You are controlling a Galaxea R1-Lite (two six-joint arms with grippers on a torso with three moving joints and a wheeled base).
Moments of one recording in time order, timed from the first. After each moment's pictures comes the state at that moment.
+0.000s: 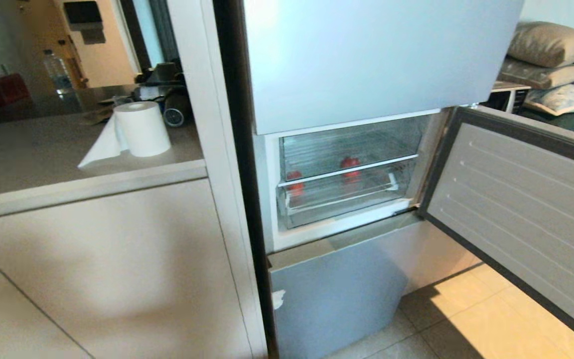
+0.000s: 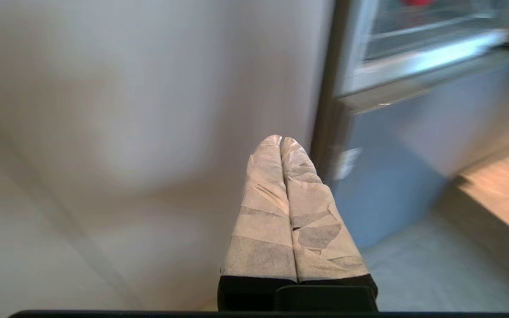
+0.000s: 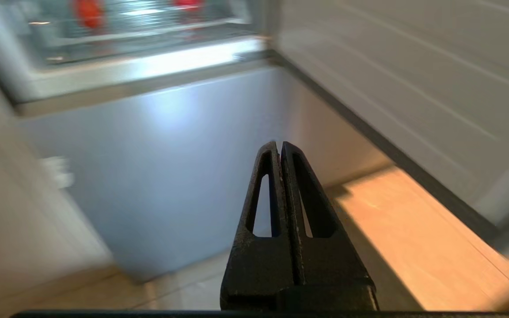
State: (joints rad) left arm 0.00 0.00 0.00 0.00 0.00 0.00; right arm 0.00 0.00 0.00 0.00 -0.03 0.01
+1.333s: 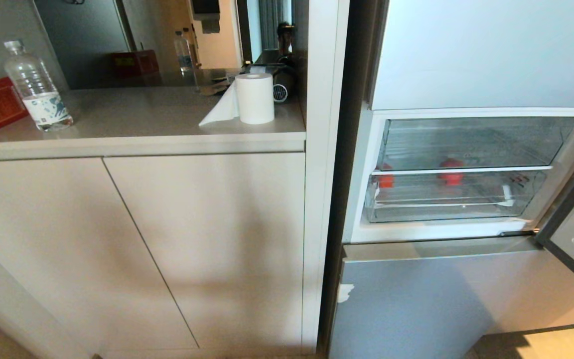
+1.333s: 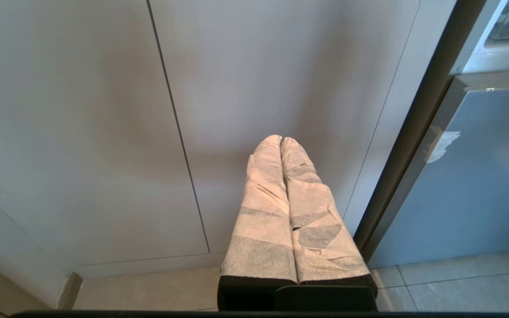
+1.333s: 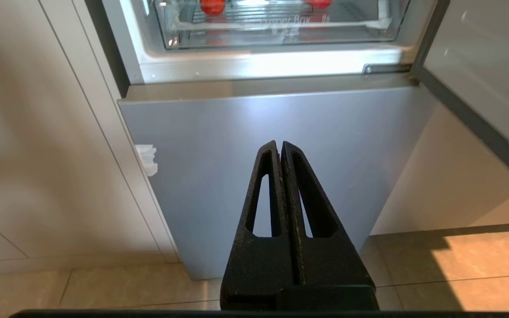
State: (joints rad) left arm 0.00 0.00 0.00 0.00 0.00 0.00; right arm 0.00 0.00 0.00 0.00 -0.03 0.03
